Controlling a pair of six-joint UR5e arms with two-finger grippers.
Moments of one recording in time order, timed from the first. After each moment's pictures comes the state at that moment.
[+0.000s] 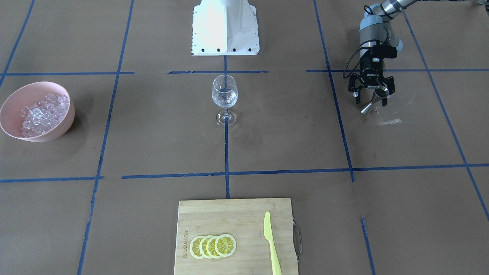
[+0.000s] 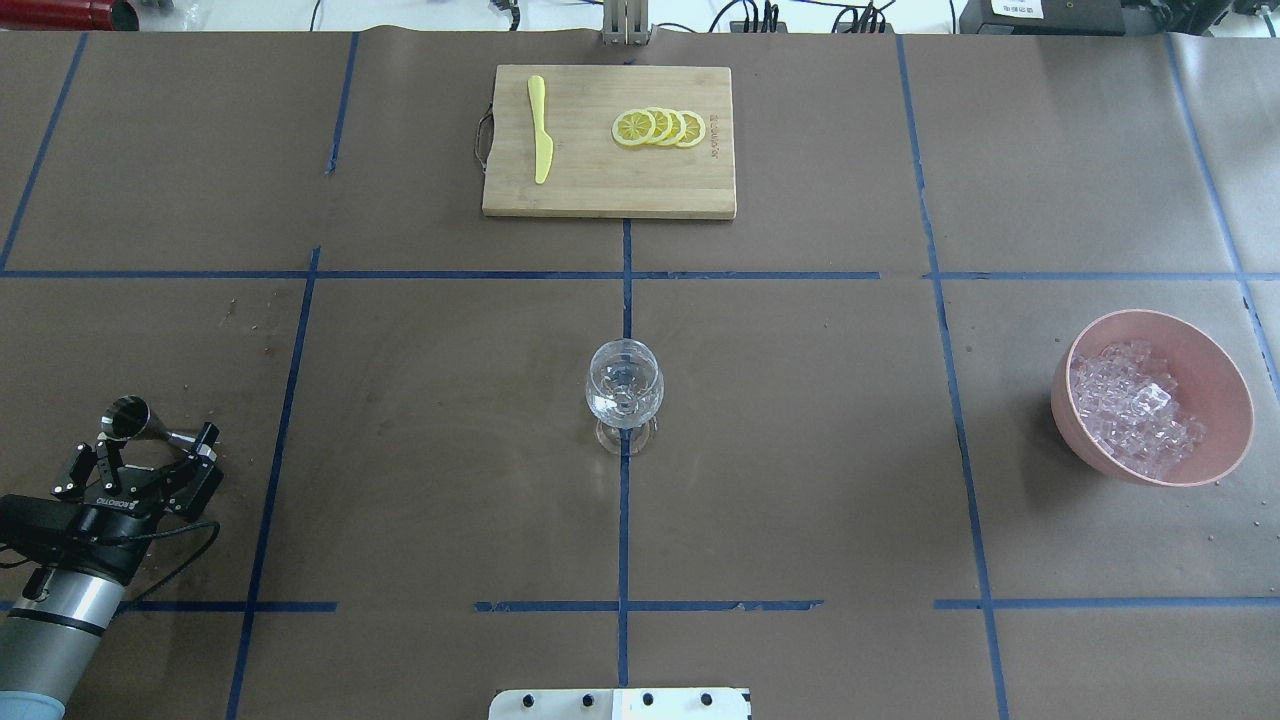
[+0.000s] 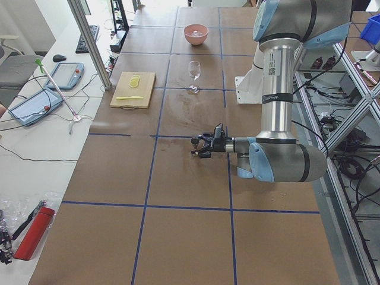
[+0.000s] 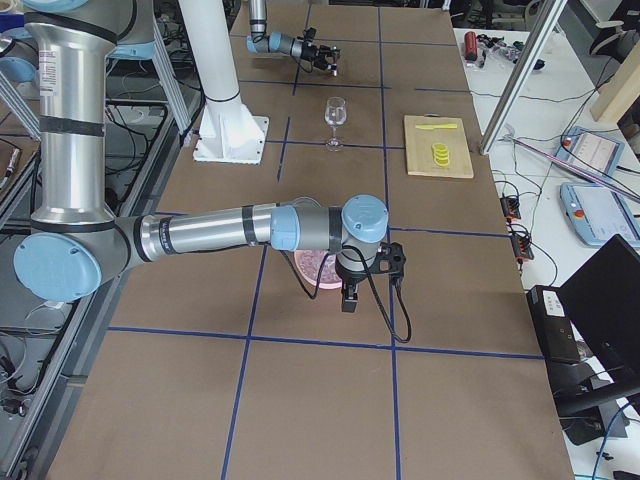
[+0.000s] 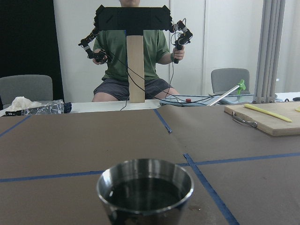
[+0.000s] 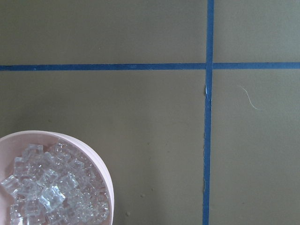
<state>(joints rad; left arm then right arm) -0.04 -1.46 -1.38 -3.21 -0.29 -0.97 1.50 -1.64 1.82 -1.72 2.41 0.07</state>
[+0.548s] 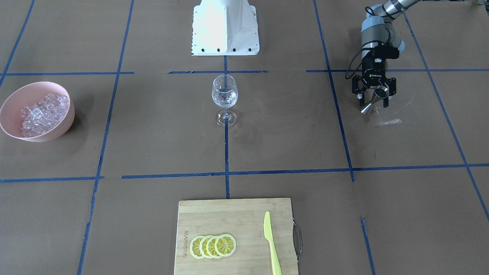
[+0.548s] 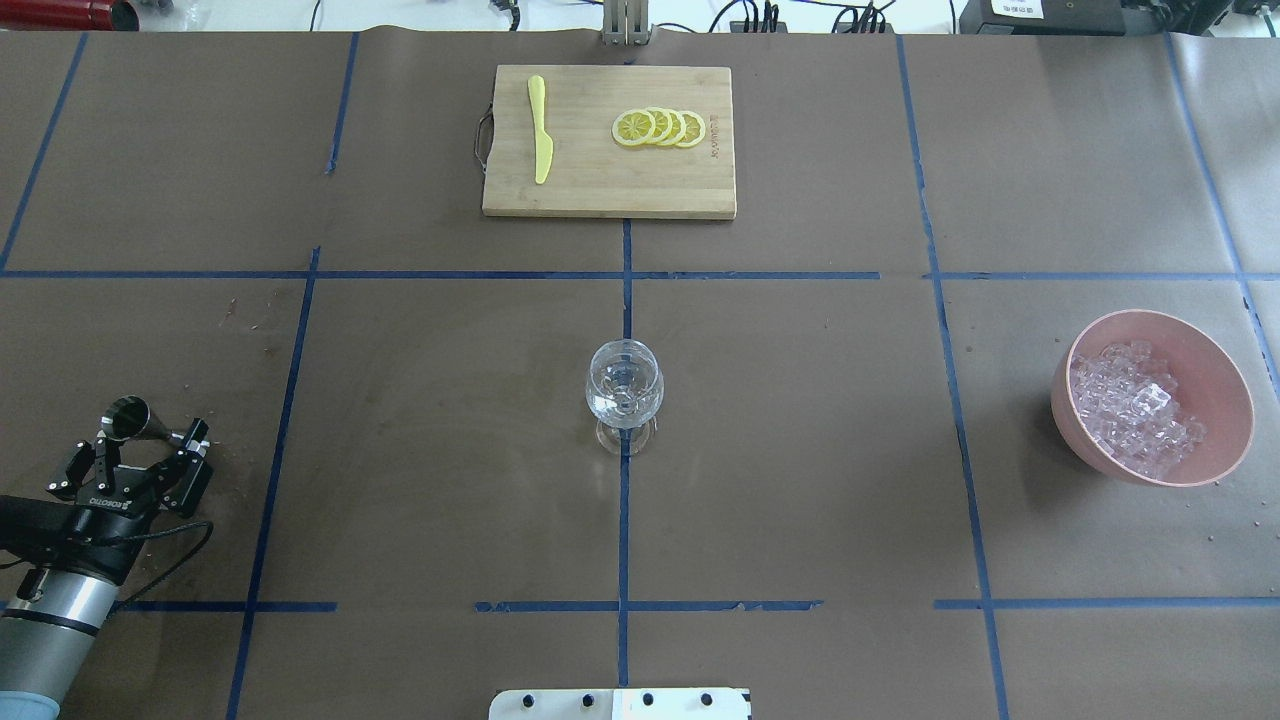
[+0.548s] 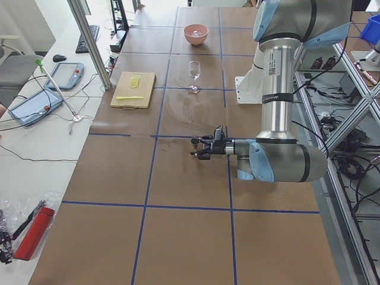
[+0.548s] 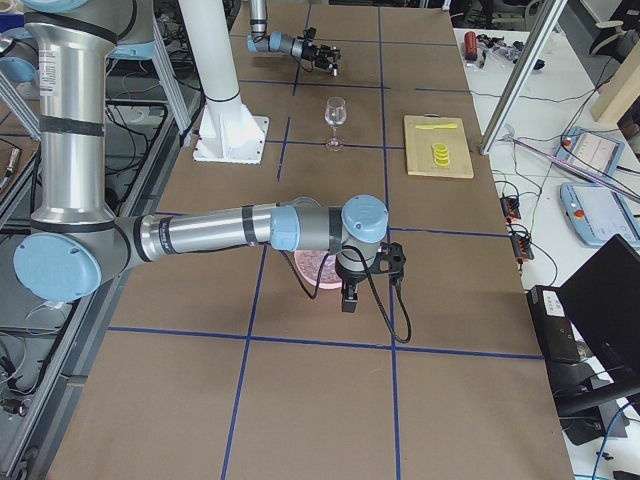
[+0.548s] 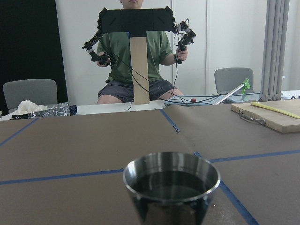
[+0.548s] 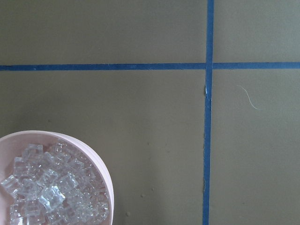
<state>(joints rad) -0.04 -1.46 -1.36 -3.22 -0.29 -0.97 1.50 -1.64 1.81 -1.72 2.41 0.07</state>
